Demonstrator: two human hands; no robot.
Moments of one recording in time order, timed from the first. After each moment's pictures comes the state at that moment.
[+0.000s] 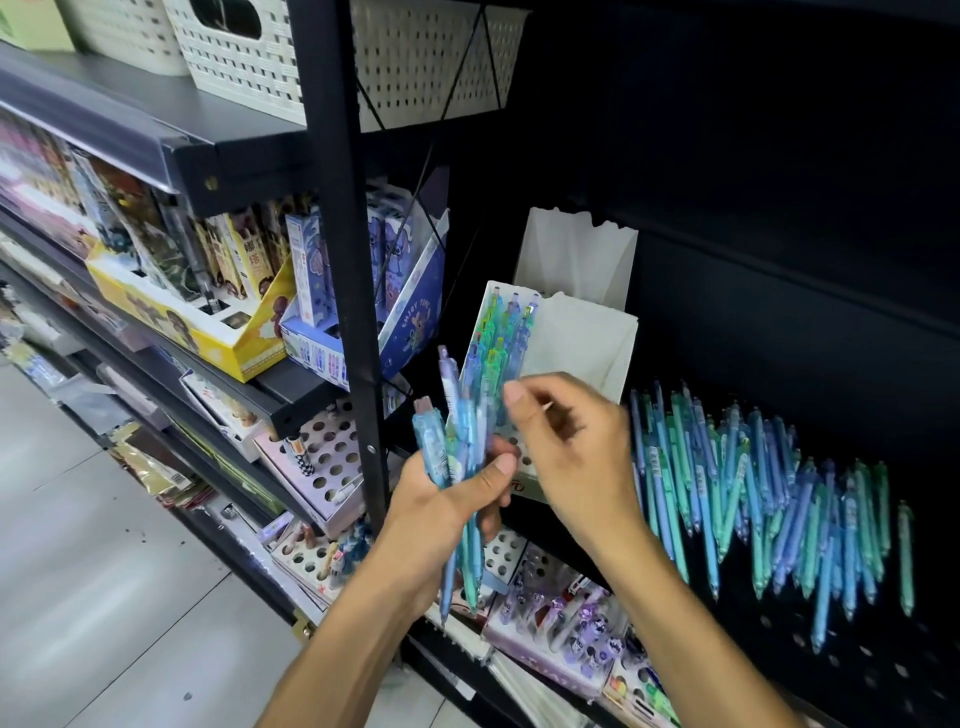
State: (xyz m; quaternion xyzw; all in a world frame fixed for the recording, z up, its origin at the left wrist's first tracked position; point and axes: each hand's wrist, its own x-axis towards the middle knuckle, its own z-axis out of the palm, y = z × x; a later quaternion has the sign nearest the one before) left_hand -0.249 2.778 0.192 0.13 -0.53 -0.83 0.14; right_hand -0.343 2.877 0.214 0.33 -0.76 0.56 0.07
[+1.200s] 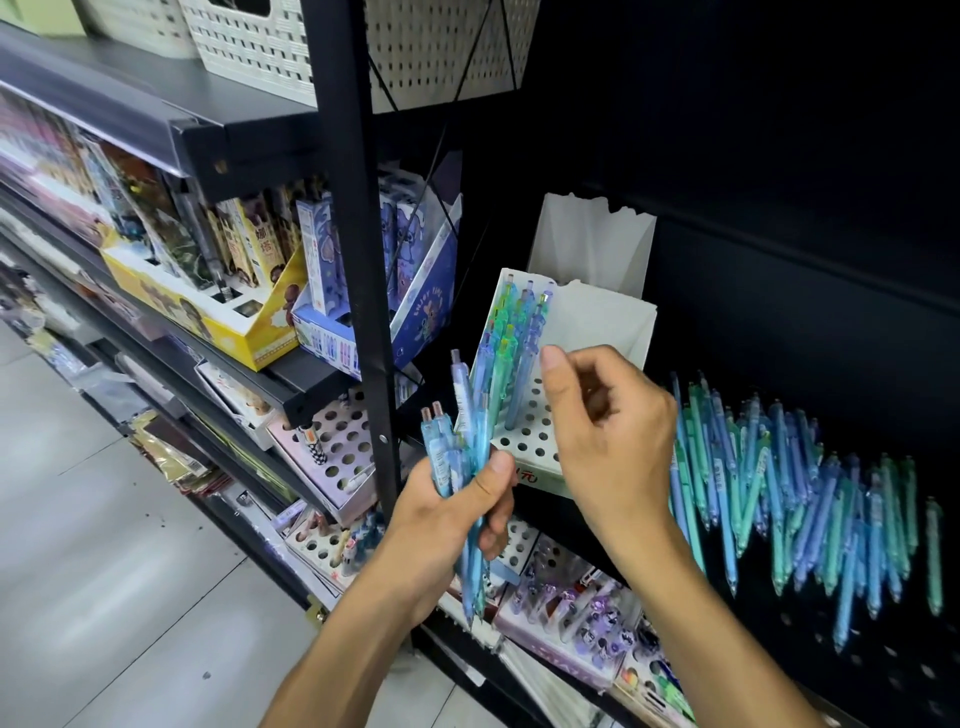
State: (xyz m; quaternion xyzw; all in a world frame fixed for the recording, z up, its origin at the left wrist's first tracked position) left_hand -0.239 2.773 0.176 0.07 -0.55 -0.83 0.11; right_hand -0.337 2.876 0.224 0.29 -0.79 0.51 0.20
